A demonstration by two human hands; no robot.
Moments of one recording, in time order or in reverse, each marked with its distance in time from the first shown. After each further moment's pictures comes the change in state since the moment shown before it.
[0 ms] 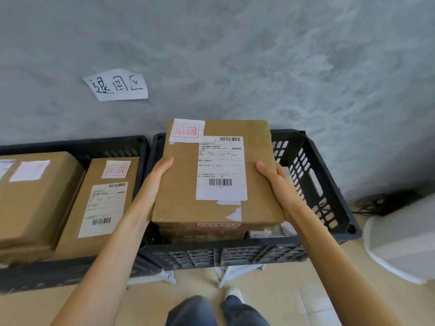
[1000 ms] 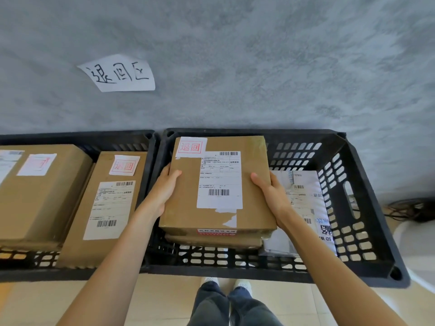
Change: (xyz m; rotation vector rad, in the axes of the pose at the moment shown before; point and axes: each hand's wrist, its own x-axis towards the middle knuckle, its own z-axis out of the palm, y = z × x) left_hand 0.081 -0.023 -0.009 0.259 0.207 -0.173; right_hand 0.095 0.055 0.026 -0.109 -0.038 0.163
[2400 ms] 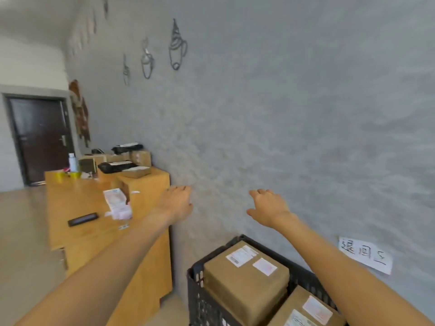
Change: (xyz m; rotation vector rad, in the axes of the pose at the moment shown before) left_hand -0.321 0.046 -0.440 1.186 1.054 0.201; right_hand -0.278 -0.261 0.409 -1.457 -0.256 -1.405
